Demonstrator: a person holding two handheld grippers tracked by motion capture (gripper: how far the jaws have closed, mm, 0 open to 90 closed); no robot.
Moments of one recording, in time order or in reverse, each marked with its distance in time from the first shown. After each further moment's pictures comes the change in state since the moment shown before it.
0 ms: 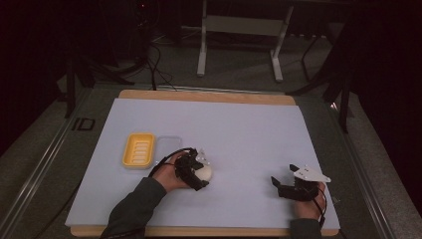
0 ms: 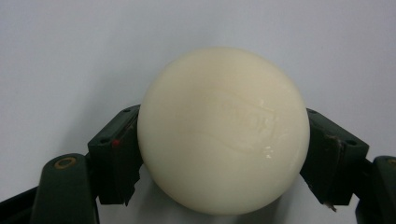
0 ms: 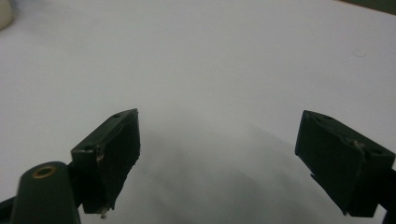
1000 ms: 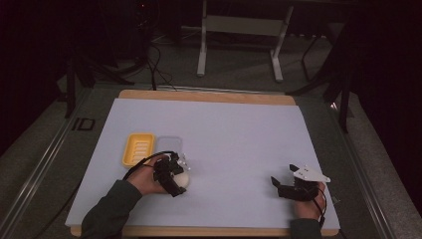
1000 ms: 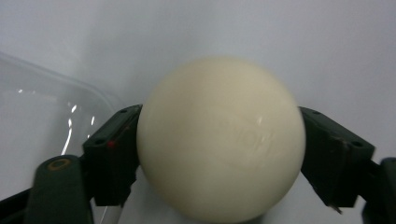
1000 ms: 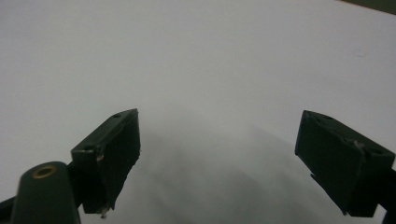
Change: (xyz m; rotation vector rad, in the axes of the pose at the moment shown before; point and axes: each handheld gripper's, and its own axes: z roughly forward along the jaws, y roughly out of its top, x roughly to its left) left arm 0.004 -0.039 -0.037 0.158 -0.019 0.010; right arm 0.000 0.000 0.000 0.003 -0.002 -0.003
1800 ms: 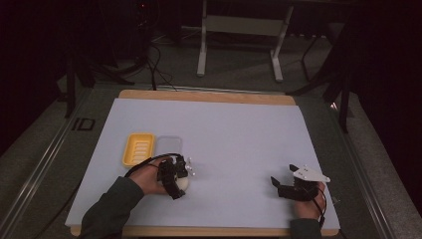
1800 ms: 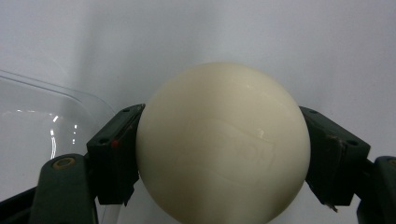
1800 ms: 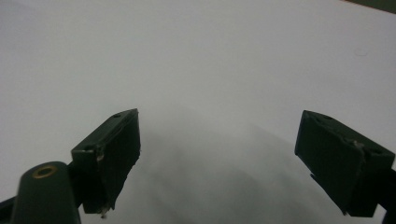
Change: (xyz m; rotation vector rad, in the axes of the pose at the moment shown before) left arm -0.009 0.011 0.002 0.132 0.017 0.102; right arm 0.000 0.000 0.000 0.004 0.001 -0.001
